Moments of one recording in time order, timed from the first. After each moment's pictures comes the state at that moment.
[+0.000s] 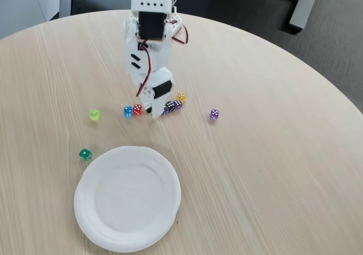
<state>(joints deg) 4.7 98.1 131.8 45.6 56.3</state>
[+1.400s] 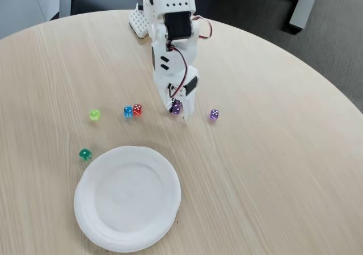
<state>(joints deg) -14.9 98.1 131.8 45.6 53.8</state>
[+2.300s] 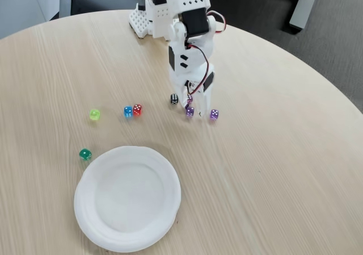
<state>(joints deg) -22.6 98.1 131.8 45.6 59.3</state>
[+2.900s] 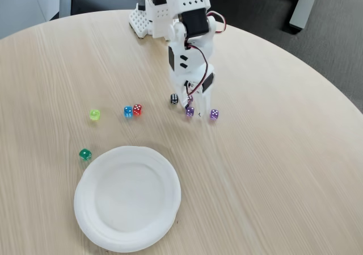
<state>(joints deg) -17.1 98.1 131.8 45.8 61.5</state>
